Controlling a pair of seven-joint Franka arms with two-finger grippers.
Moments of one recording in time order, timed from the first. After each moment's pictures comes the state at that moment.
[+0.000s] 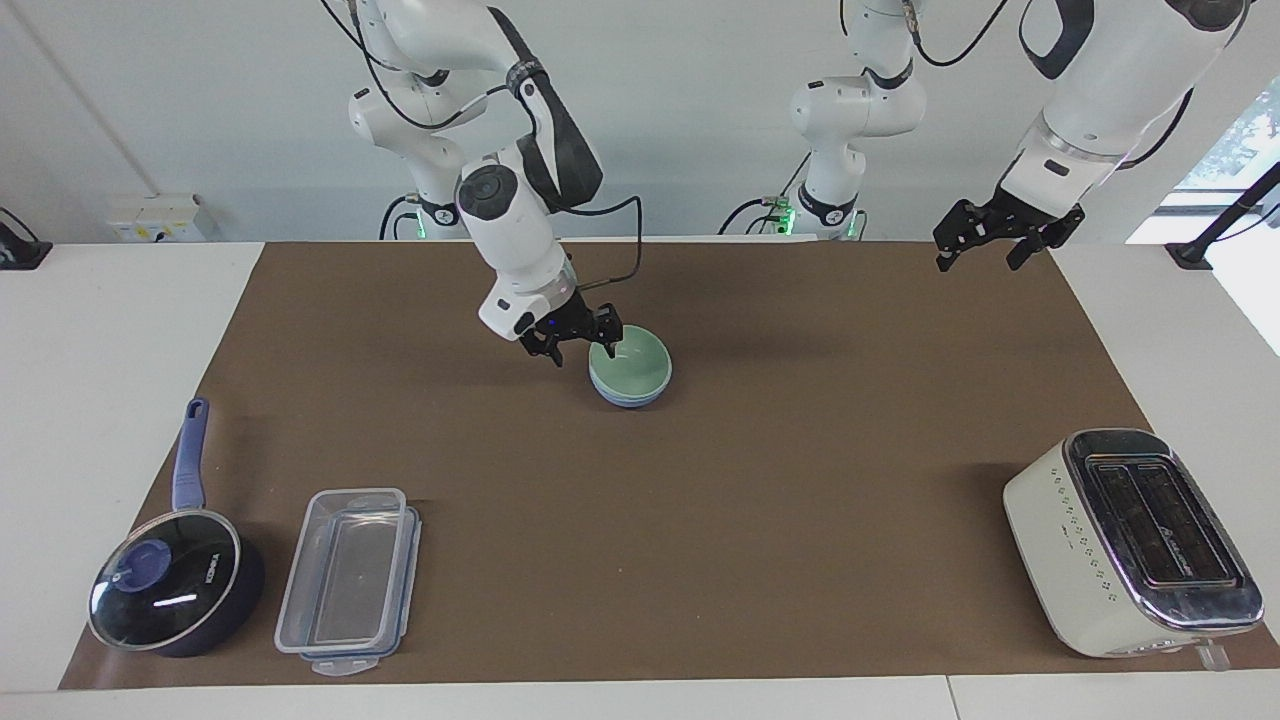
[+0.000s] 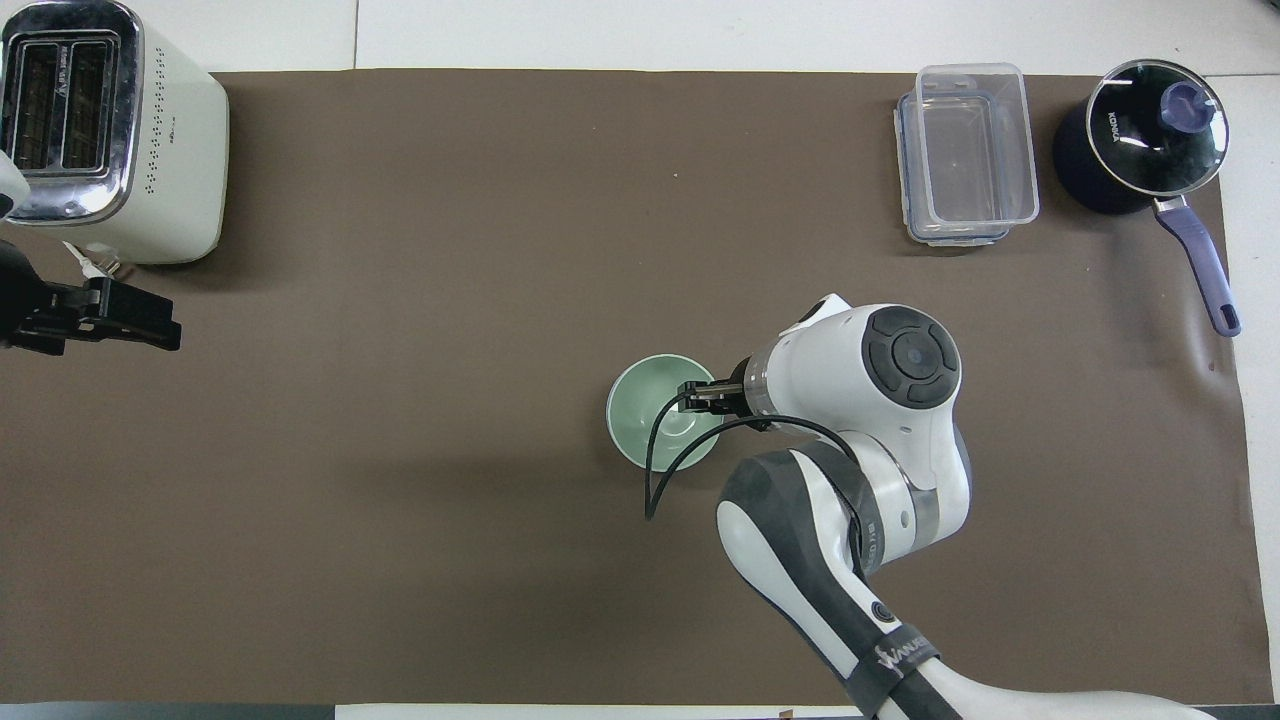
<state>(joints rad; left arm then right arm) -0.04 -0.03 -0.06 -1.61 -0.02 1.50 -0.05 0.45 0.10 -0.05 -2.00 0.28 2.16 0.27</state>
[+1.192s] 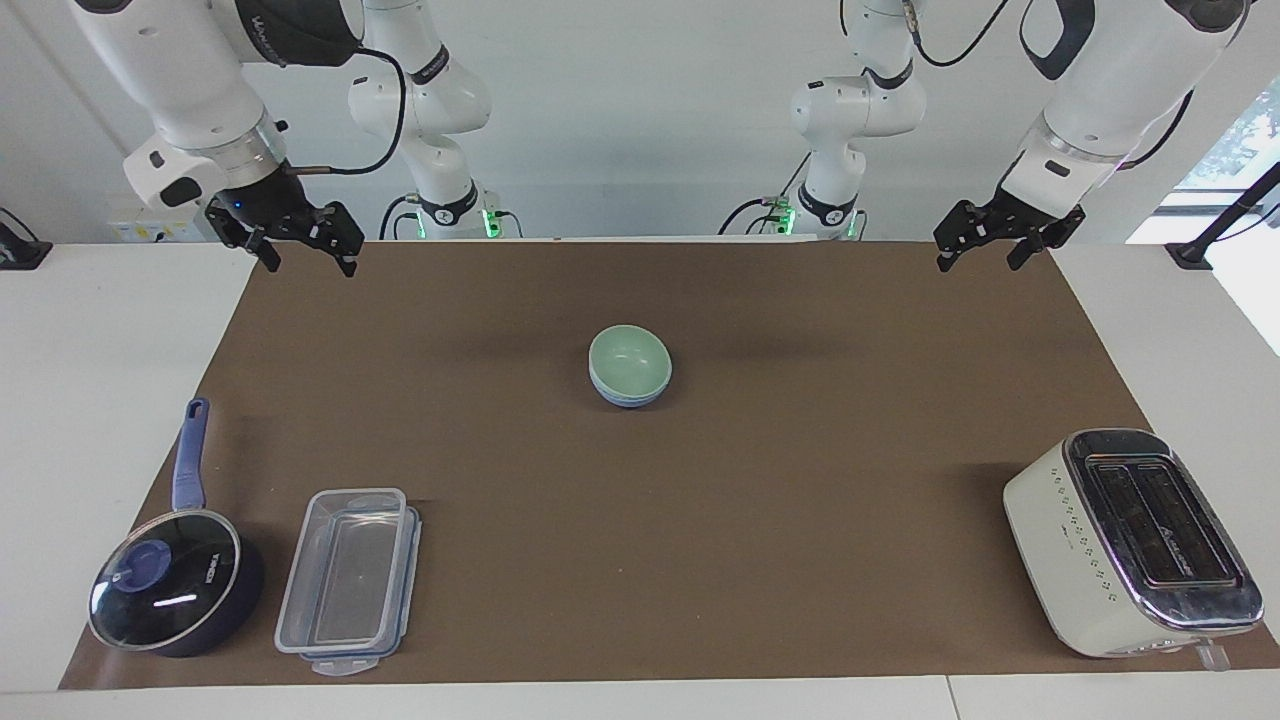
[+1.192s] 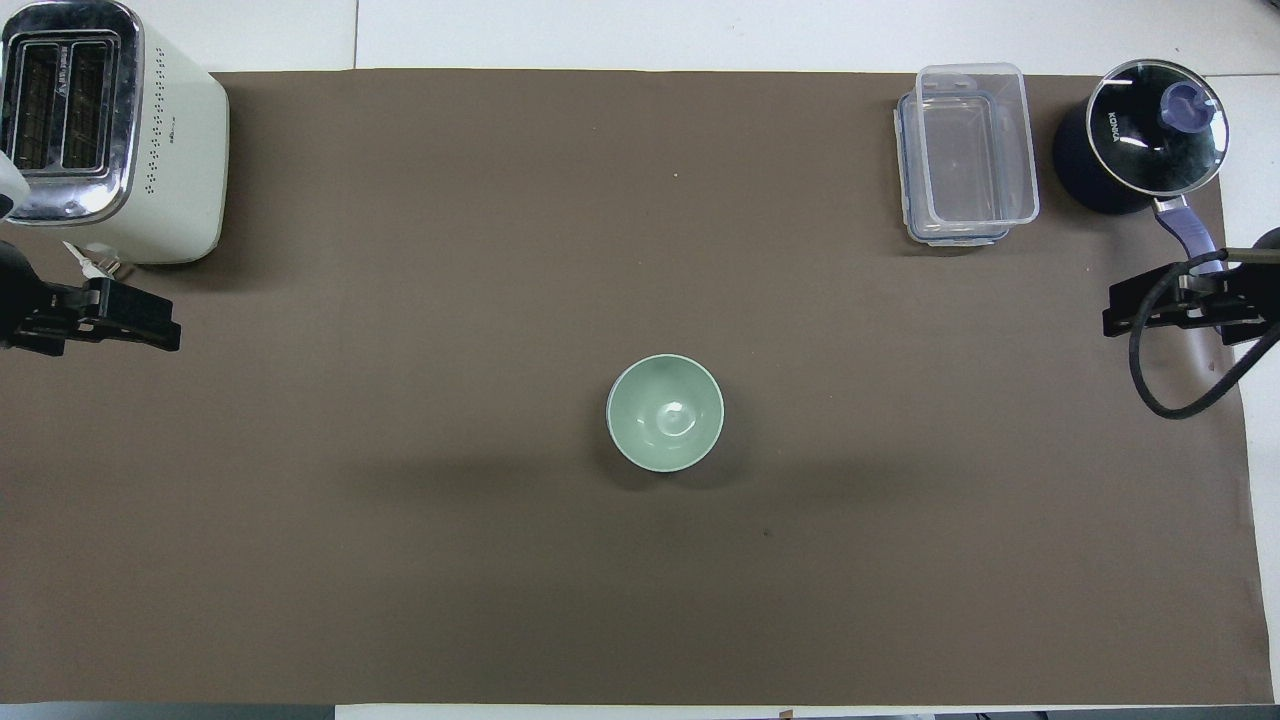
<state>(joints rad) -0.03 -0.03 -0.06 -1.61 -0.02 1.50 -0.05 0.05 -0.03 -0.06 -1.64 -0.01 1.54 0.08</state>
